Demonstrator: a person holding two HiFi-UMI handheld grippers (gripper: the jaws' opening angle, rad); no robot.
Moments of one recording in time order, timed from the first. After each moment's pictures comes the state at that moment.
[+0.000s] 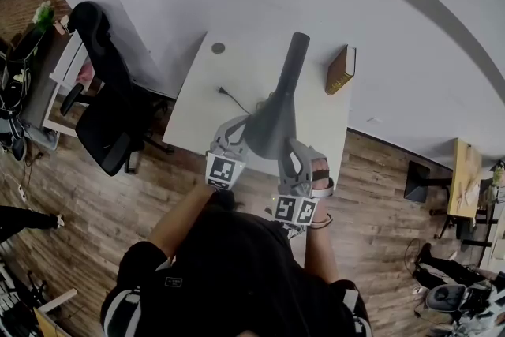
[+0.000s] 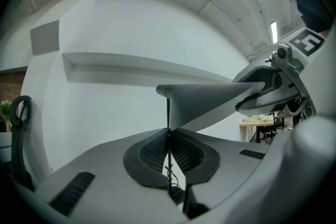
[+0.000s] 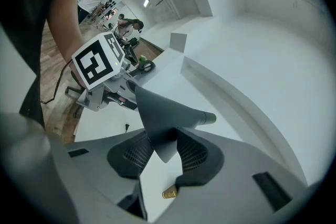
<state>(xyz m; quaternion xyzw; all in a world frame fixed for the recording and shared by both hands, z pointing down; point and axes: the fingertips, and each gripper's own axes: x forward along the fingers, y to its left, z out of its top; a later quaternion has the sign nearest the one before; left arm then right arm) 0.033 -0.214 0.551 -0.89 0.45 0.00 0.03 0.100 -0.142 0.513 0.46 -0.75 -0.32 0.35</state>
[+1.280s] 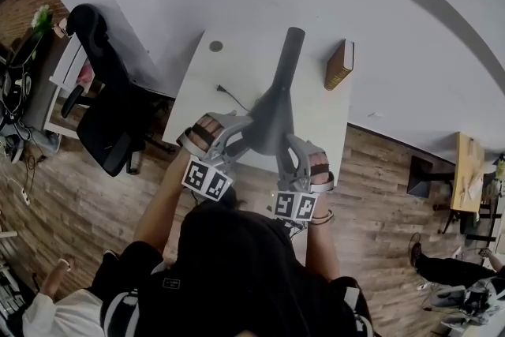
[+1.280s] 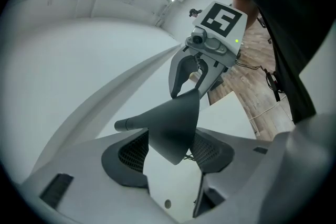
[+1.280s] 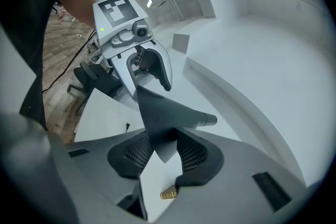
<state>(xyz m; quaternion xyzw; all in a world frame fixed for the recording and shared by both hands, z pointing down) 0.053 -0.153 0.511 -0.85 0.21 -0.27 0.41 0.100 -0.141 0.511 0.45 -0.75 -0.33 0.36</state>
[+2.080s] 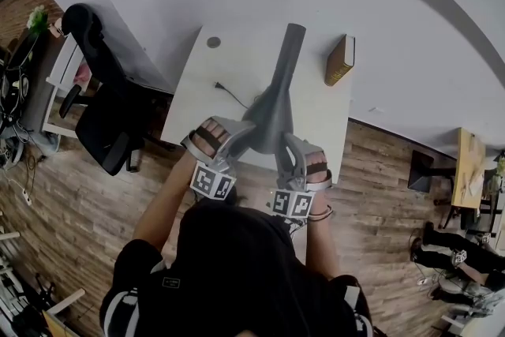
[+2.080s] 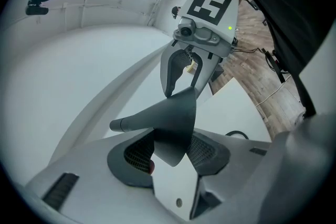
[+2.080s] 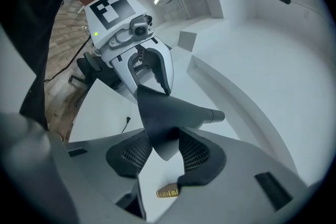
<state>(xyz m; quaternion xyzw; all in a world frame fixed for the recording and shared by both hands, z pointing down) 0.064 -0.163 0.544 -0.81 0.23 -0.28 0.47 0.105 -0.152 0.542 0.44 -0.73 -0.35 0.38</state>
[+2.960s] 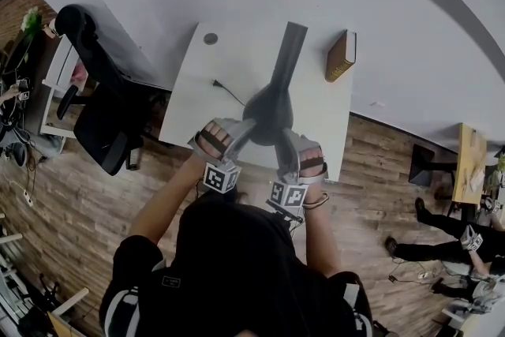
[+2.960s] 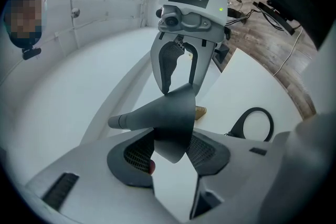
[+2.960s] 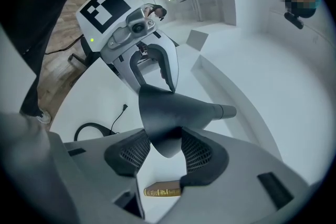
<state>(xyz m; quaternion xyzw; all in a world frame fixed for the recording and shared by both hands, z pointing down) 0.071 -0.191 0.598 -0.72 0.29 -0.27 0.57 0.114 -0.178 0.594 0.44 -0.68 -0.42 0.41</state>
